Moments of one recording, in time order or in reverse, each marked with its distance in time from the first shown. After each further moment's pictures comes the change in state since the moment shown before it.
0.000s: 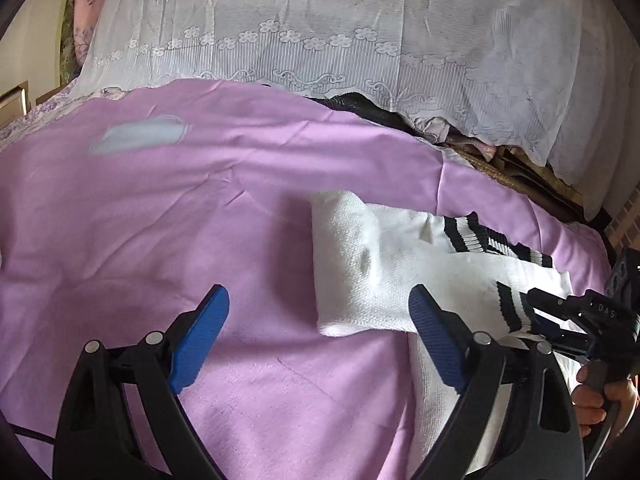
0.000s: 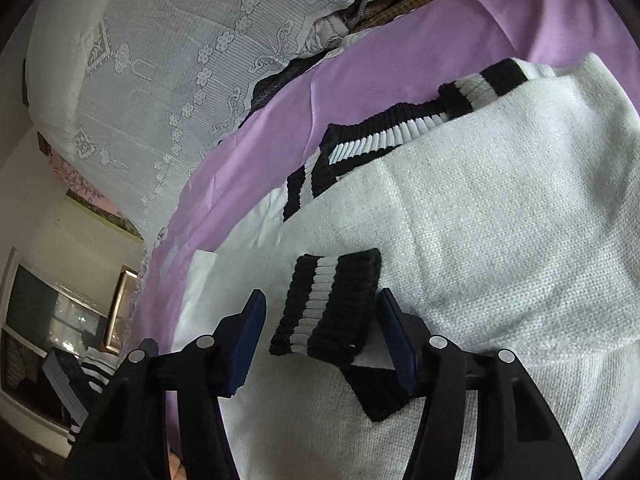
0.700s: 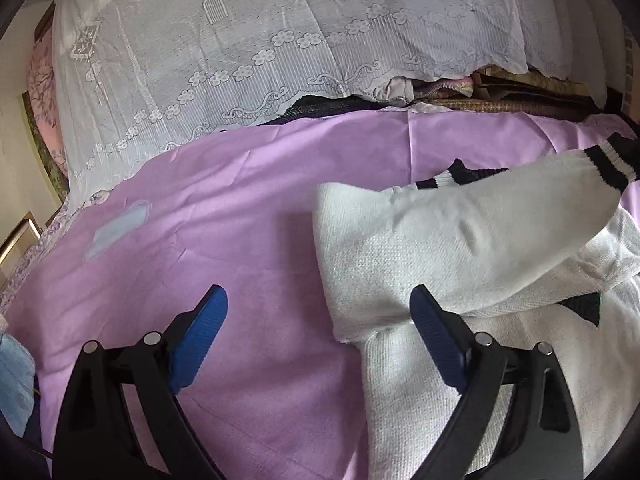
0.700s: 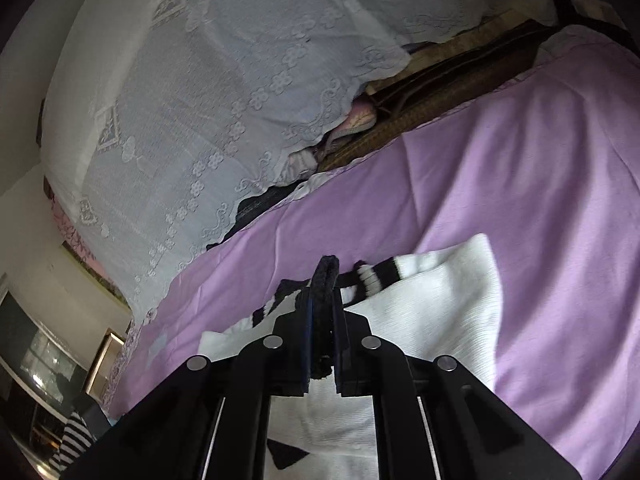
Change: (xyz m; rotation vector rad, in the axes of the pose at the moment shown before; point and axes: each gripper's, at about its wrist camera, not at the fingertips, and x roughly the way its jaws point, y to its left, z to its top) left arm 0.035 -0.097 -0.016 0.401 -0.054 0.198; right arm -0.112 -0.082 0.064 0.056 -0.329 -0.026
